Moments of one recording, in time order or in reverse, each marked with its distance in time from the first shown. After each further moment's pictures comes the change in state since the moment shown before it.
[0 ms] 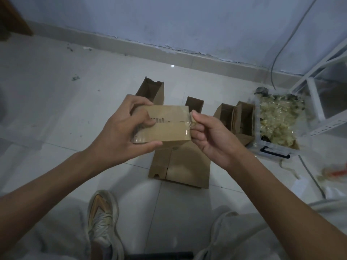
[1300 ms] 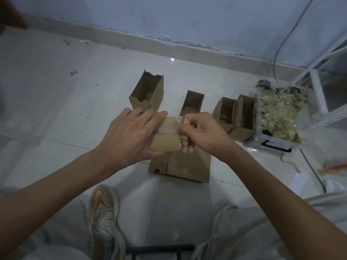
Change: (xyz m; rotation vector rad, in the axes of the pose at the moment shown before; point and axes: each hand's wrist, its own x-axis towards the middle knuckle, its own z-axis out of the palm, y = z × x) left_hand 0.004 0.009 0.026 0.651 -0.187 0.012; right_hand -0.001 0.004 0.017 -0.917 0.147 -0.071
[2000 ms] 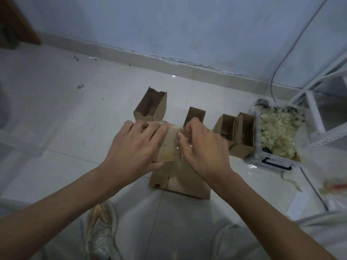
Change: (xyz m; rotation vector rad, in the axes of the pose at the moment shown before) left_hand -0.008 0.001 -0.009 0.116 0.089 -0.006; right_hand -0.003 -0.009 0.028 -0.839 0.421 -0.183
